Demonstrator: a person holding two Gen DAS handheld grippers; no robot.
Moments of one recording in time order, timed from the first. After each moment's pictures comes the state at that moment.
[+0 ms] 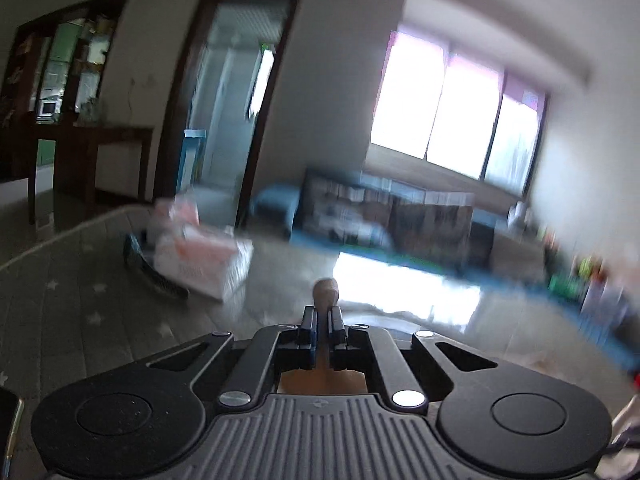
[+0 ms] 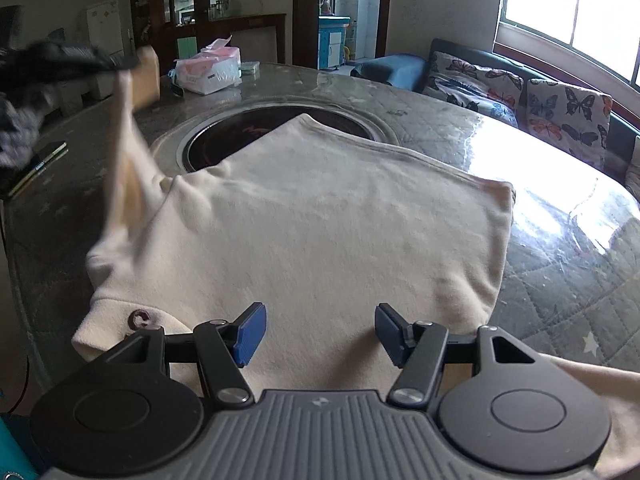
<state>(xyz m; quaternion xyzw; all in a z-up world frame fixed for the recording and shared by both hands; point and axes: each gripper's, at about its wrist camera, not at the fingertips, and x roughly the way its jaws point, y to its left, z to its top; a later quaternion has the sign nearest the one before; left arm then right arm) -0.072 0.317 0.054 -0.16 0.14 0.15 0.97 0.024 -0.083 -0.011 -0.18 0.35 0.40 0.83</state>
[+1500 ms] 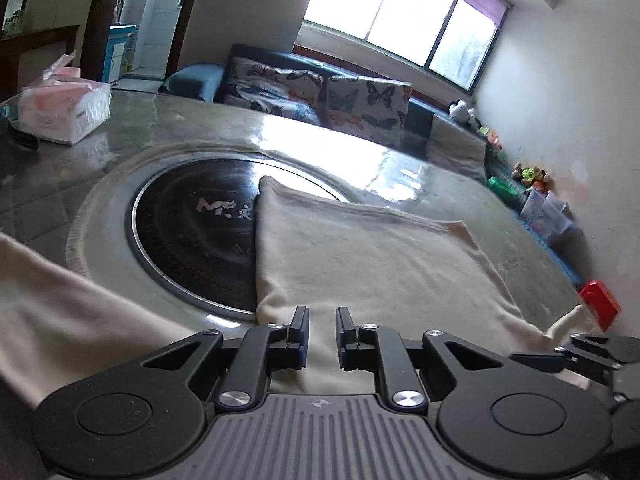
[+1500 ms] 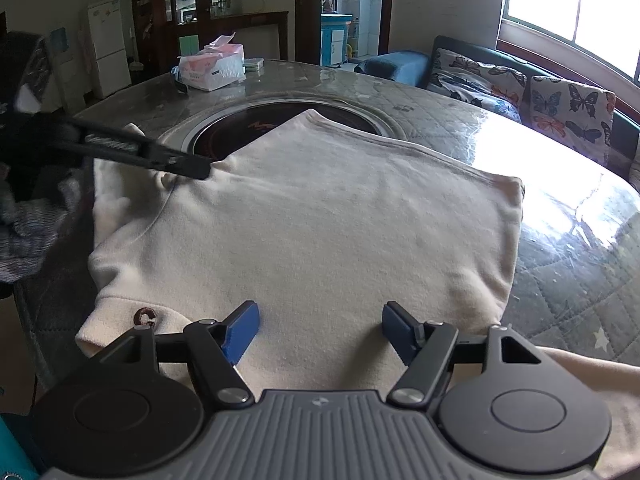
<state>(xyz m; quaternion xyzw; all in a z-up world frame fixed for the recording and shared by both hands) 0.014 0.196 -0.012 -0.17 0.32 0.03 0.93 0.021 -0.077 -0.015 -0.18 0.35 0.40 0.82</state>
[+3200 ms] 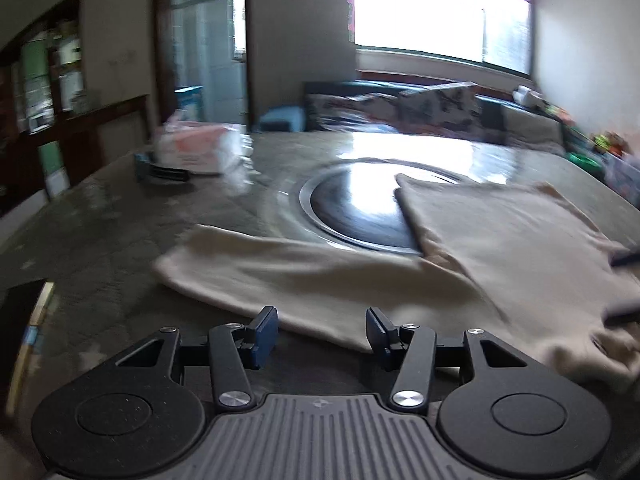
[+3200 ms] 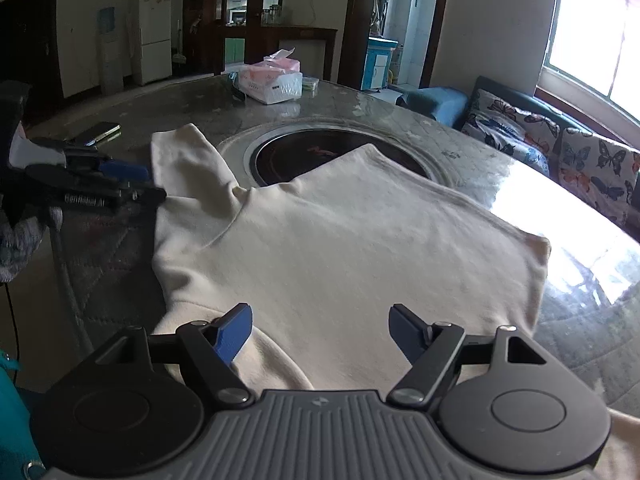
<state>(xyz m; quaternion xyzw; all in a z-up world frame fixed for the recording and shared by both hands) -0.106 0.228 -0.006 -0.05 0.29 0.18 0.94 -0.019 -0.059 0.005 -0.22 0.31 0.46 0.81</state>
